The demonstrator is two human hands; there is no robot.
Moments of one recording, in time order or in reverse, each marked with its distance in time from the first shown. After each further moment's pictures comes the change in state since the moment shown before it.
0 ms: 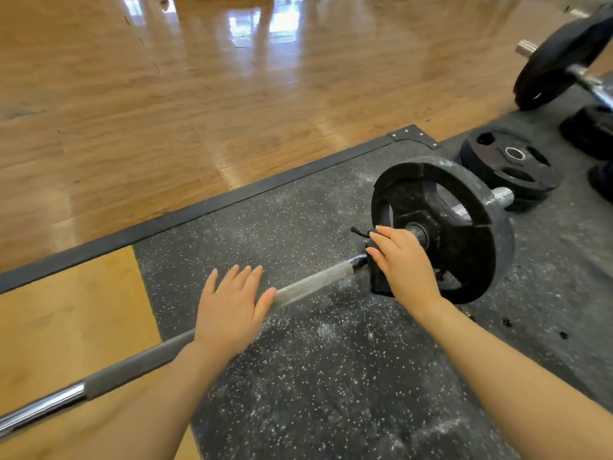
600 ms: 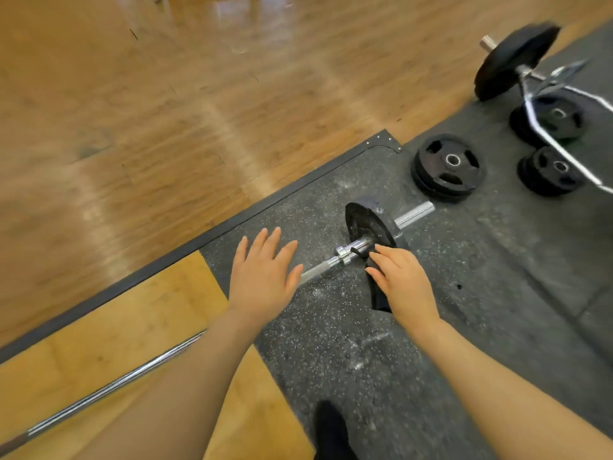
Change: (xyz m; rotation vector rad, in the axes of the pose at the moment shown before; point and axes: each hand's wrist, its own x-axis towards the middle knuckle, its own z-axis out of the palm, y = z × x) left_hand -0.106 0.066 -0.405 -0.044 -0.056 0.153; right_hand 0.039 -0.108 -0.384 0.093 -0.121 0.146
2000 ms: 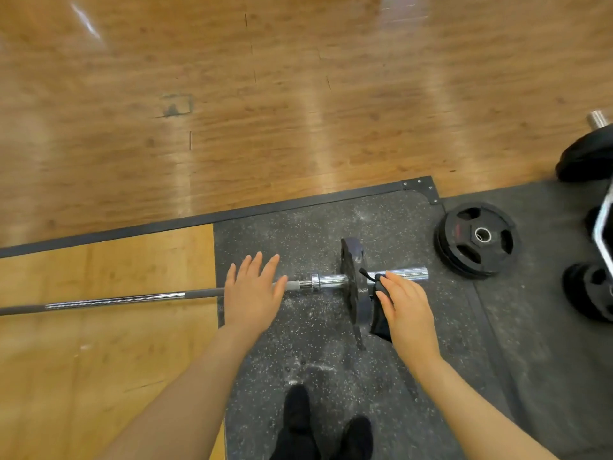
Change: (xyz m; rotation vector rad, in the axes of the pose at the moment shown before) left_hand 0.061 0.179 -0.032 -0.116 -0.047 -0.636; right_hand 0.091 0.183 -0.109 0.287 -0.319 -0.041
